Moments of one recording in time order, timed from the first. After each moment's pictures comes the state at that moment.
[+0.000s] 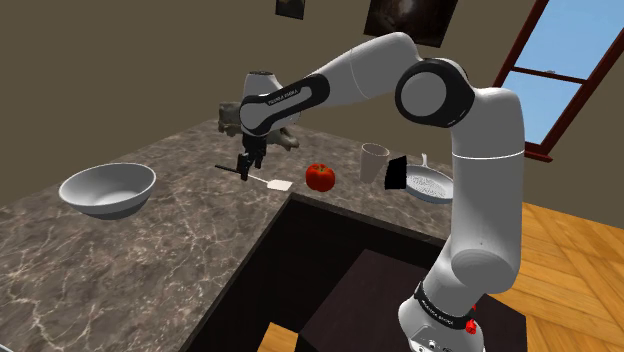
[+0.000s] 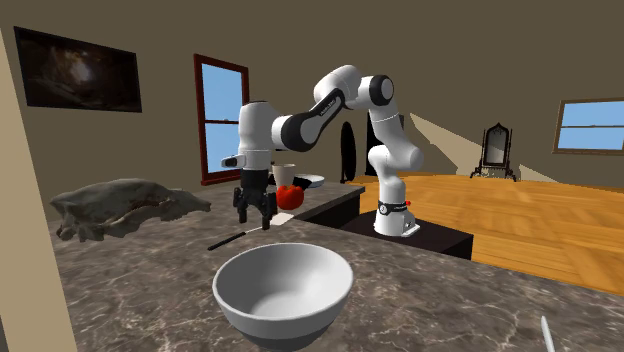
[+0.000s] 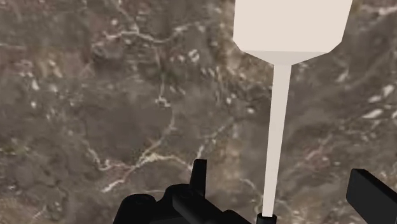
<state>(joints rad) 0.01 0.43 0.05 -1.73 0.00 2.23 -0.28</state>
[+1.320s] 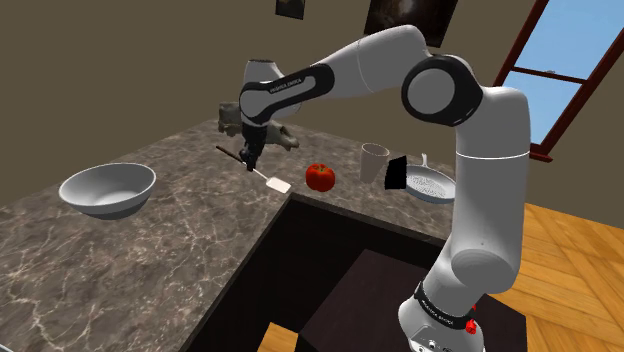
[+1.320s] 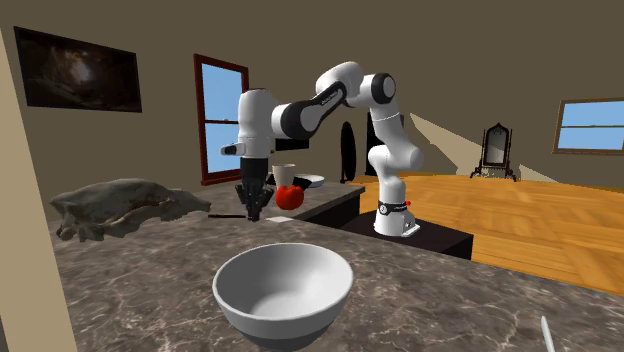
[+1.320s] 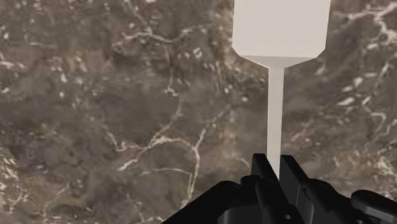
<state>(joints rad) 0.01 0.40 0.05 -1.70 0.00 2.16 -0.28</state>
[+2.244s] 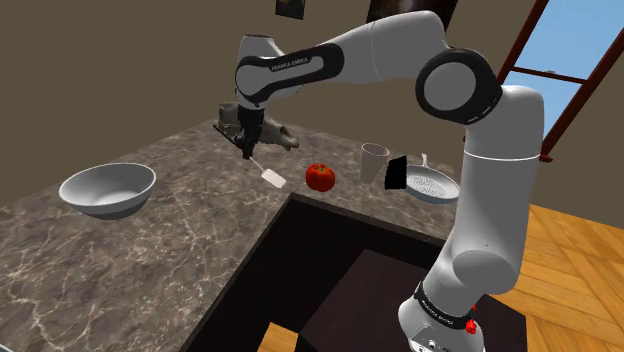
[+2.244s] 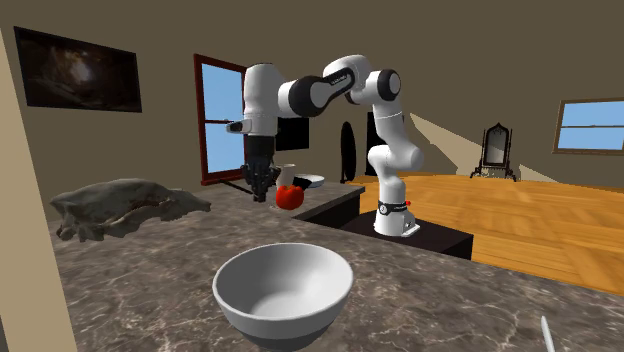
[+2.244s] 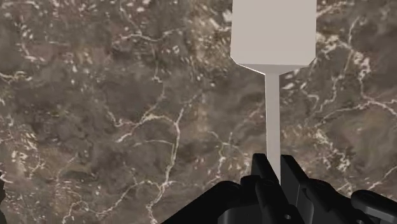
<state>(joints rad) 0.03 0.33 0.06 -1.65 0.00 2.04 -0.24</state>
